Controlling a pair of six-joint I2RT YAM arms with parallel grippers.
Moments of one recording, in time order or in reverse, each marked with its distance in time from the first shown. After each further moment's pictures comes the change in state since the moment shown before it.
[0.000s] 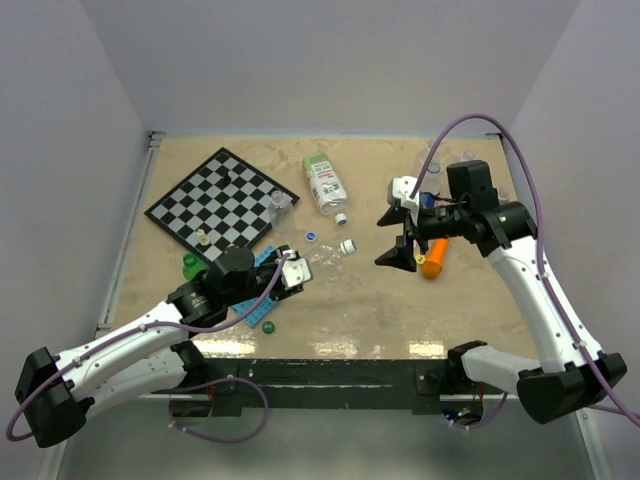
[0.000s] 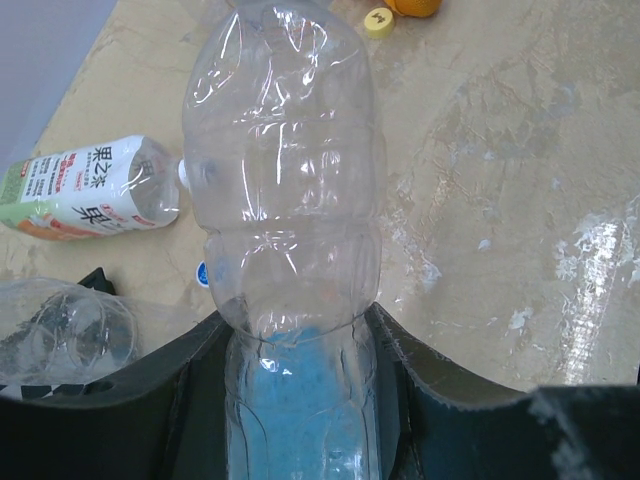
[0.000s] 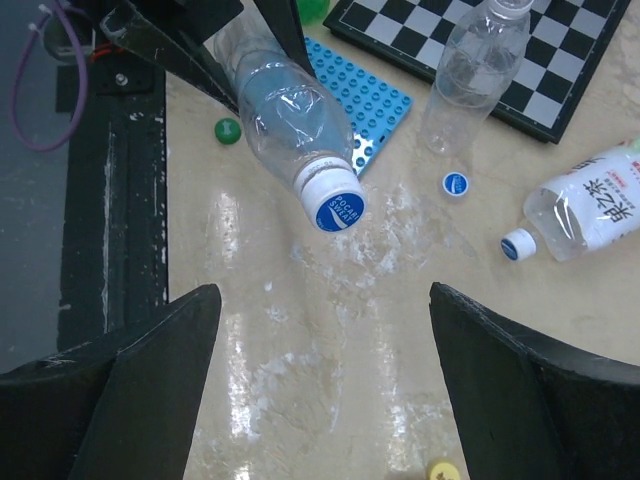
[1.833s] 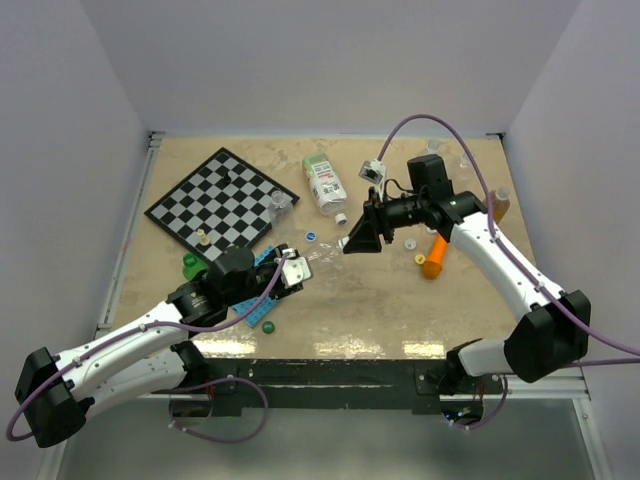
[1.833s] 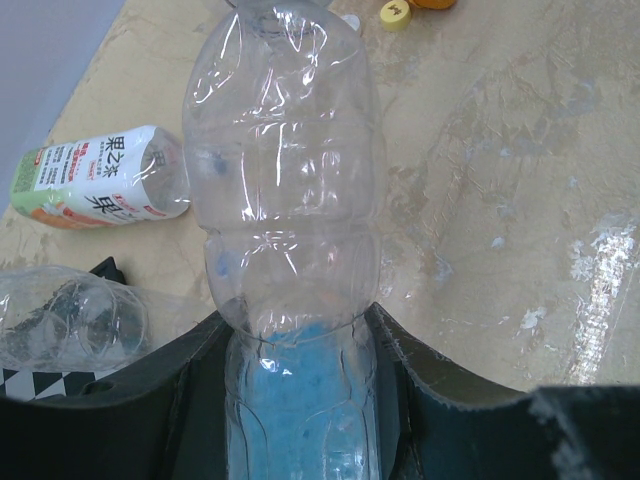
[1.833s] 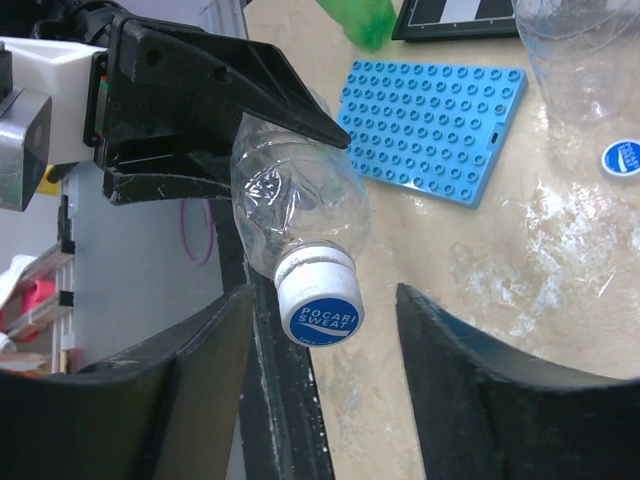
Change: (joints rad) left arm 0.000 0.000 0.000 -0.001 -0.040 0.000; right arm 0.085 0.241 -0.093 0.383 -0.095 0.694
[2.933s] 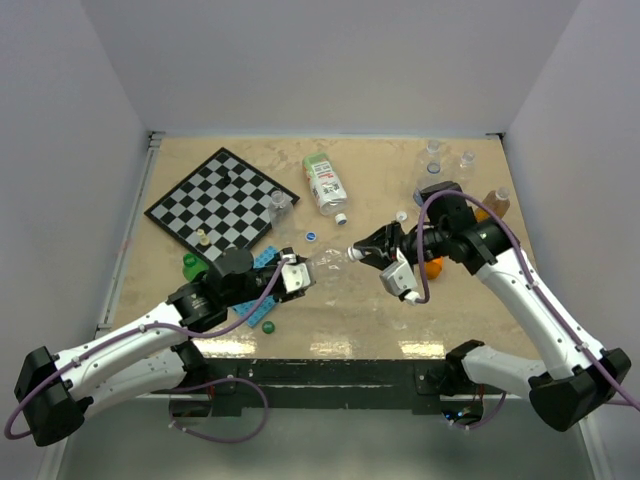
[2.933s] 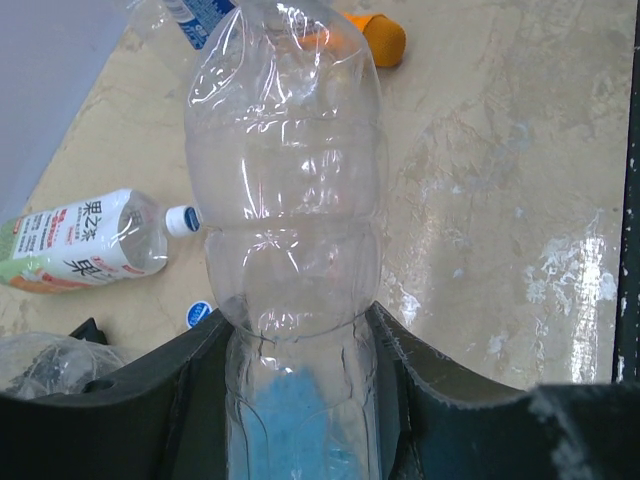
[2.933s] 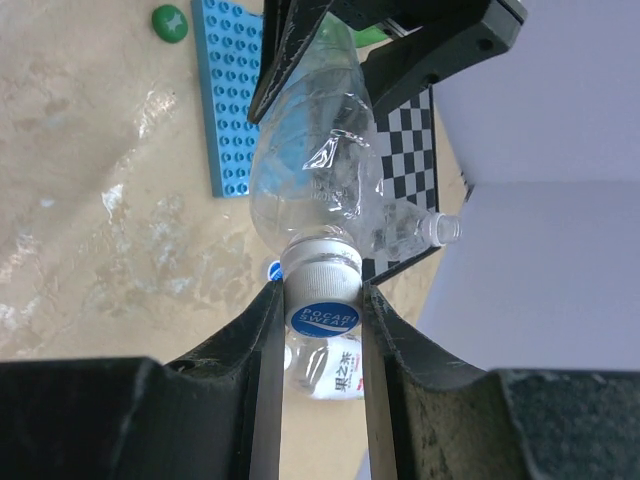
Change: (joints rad) left arm -0.019 -0.005 0.000 0.068 0.097 0.007; right arm 0.085 -0.277 -0.025 -0.360 0.101 -1.716
